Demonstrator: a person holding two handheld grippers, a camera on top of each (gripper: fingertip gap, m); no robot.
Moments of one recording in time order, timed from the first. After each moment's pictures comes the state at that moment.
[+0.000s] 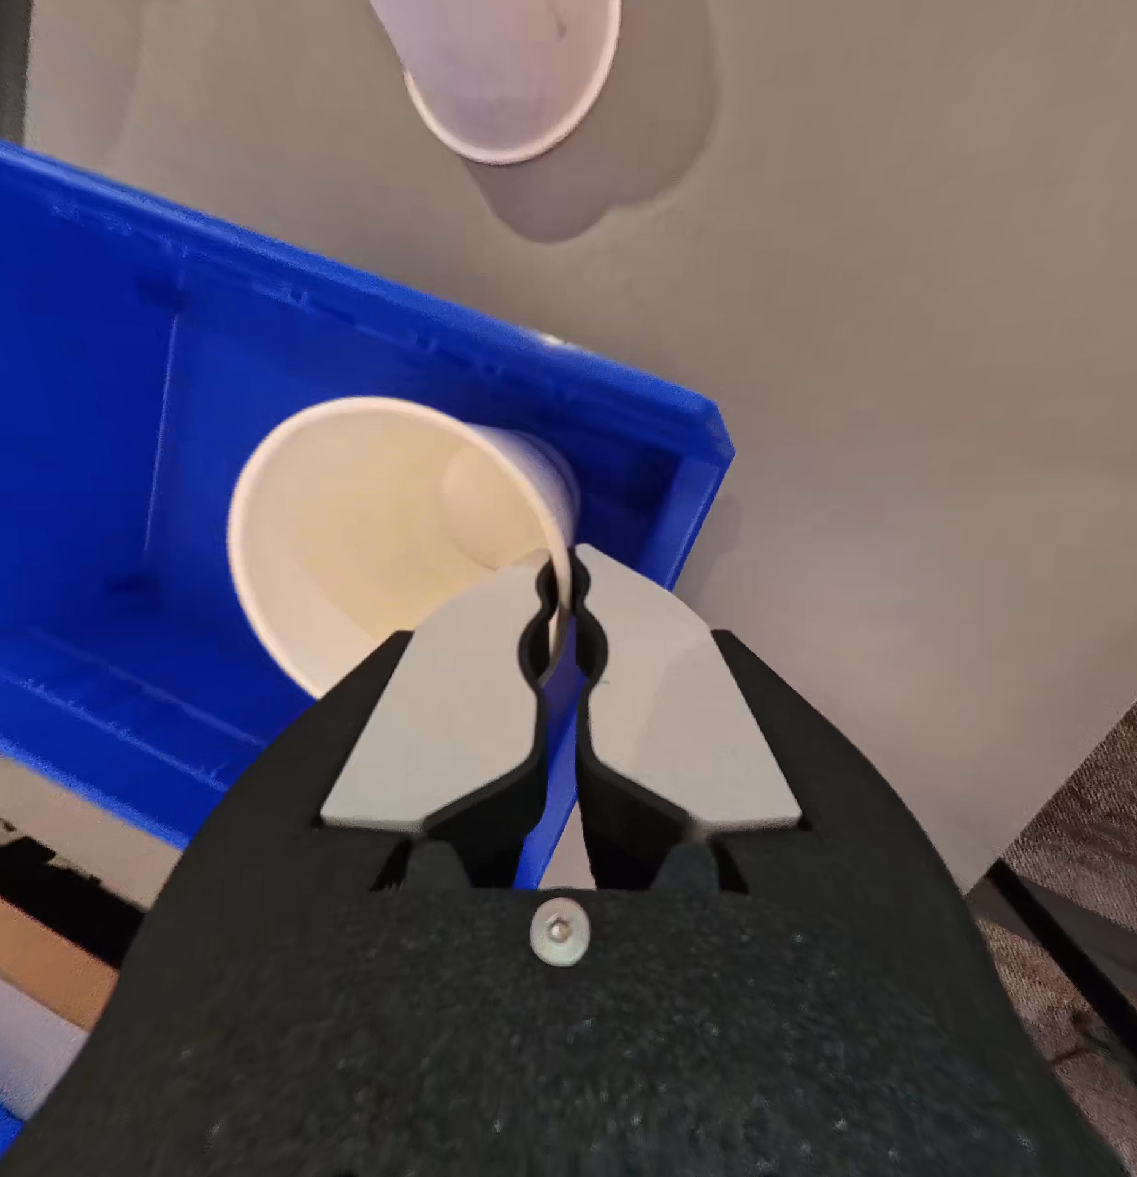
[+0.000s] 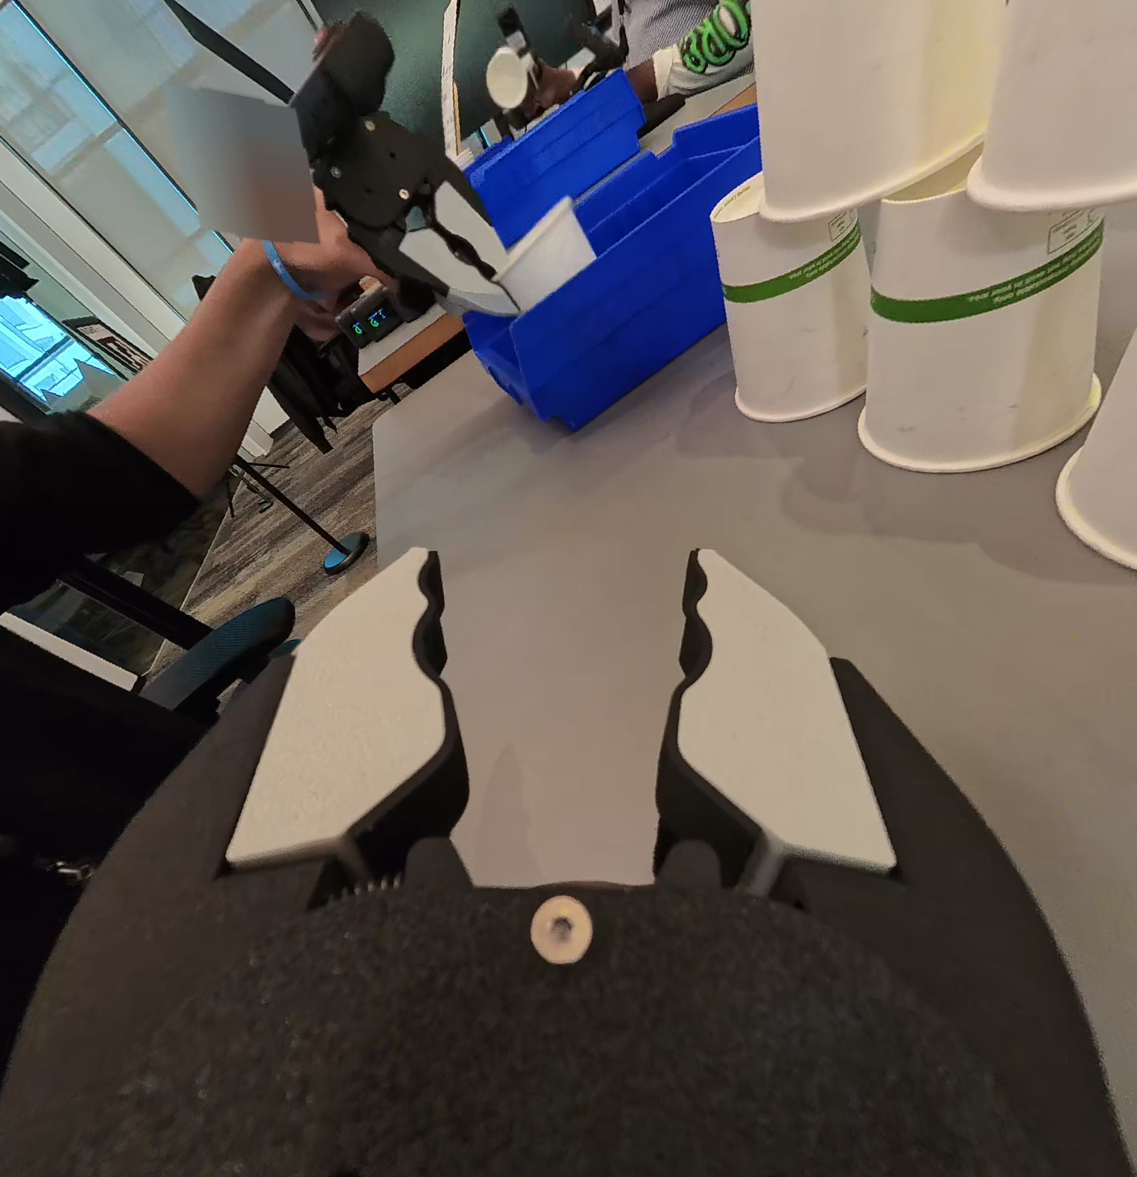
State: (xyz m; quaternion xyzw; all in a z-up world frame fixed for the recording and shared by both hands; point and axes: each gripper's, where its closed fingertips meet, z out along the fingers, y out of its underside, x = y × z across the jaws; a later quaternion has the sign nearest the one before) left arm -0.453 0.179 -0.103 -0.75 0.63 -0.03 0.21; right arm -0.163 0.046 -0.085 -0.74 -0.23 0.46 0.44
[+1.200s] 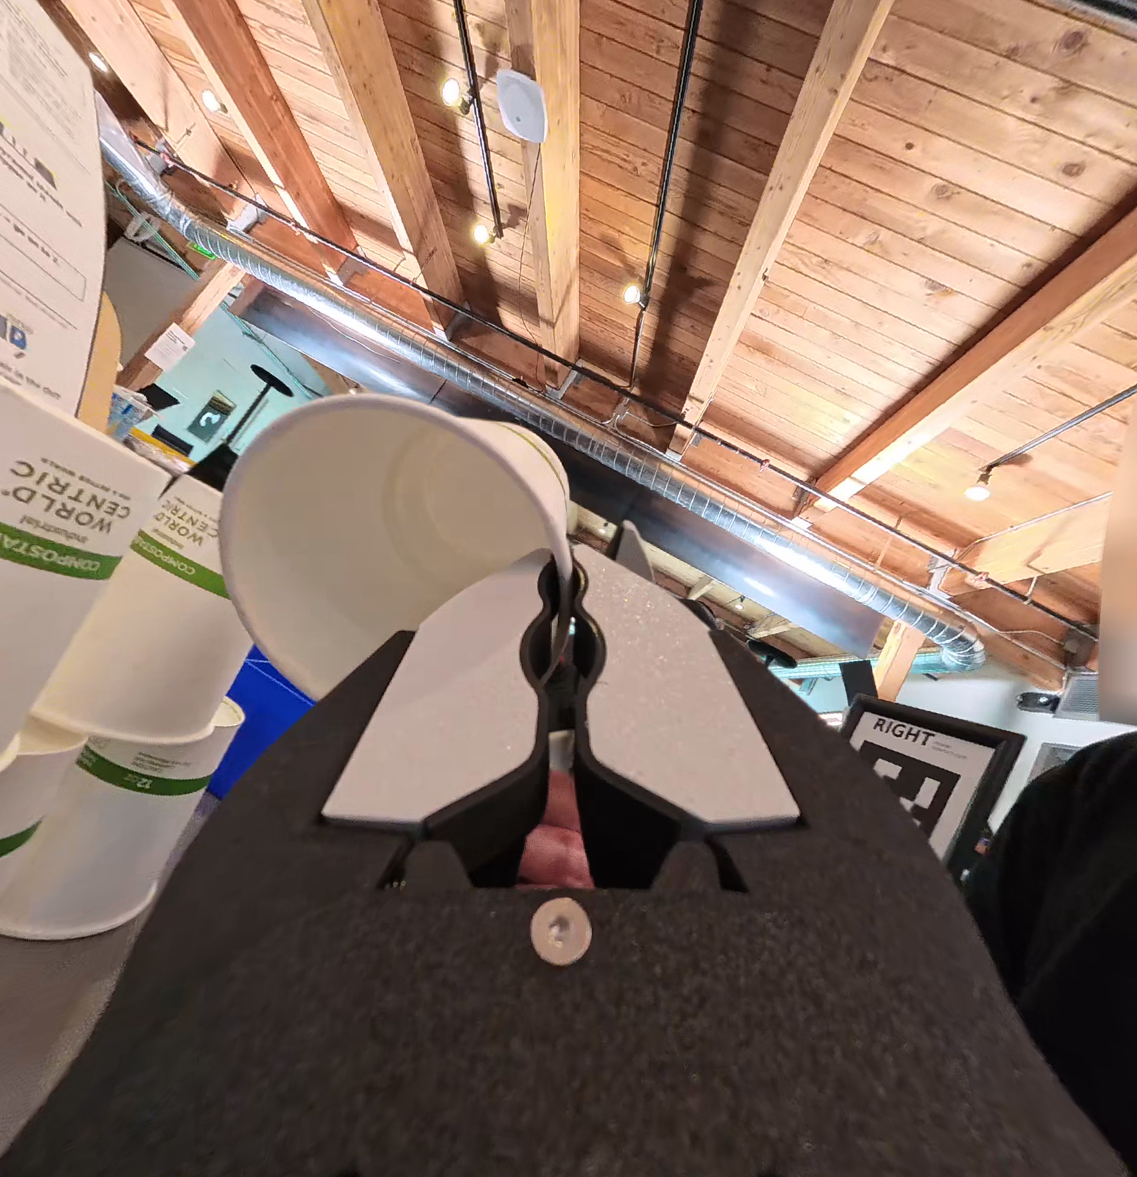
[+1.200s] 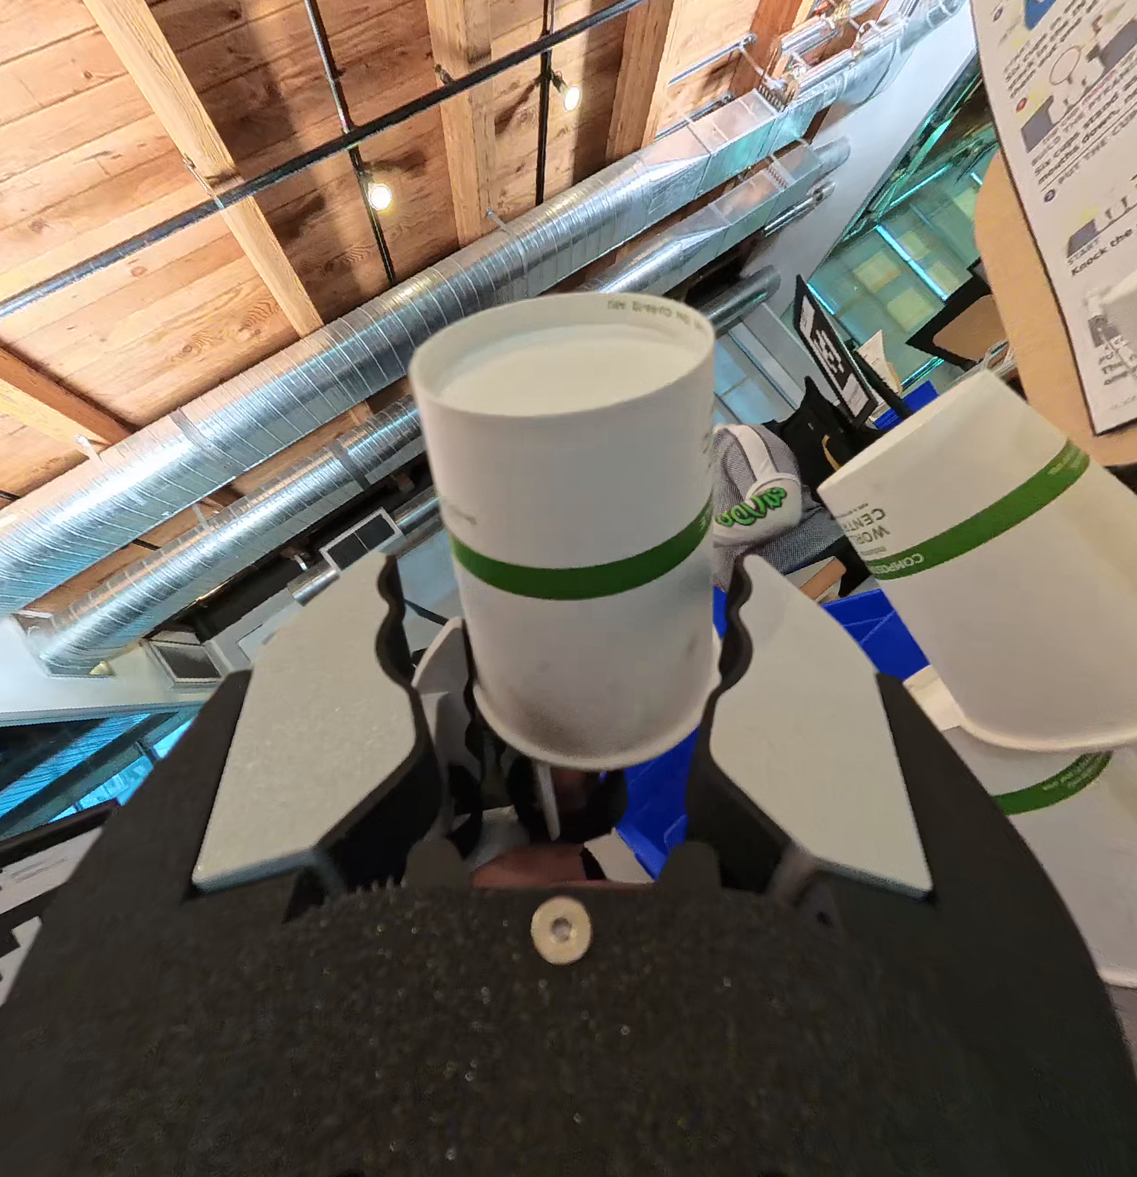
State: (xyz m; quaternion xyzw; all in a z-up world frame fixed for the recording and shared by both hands) left arm -0.250 0.101 0.070 -0.43 0.14 -0.75 0.48; right arm -0.231 0.133 0.064 -0.50 0.01 0.60 0.62
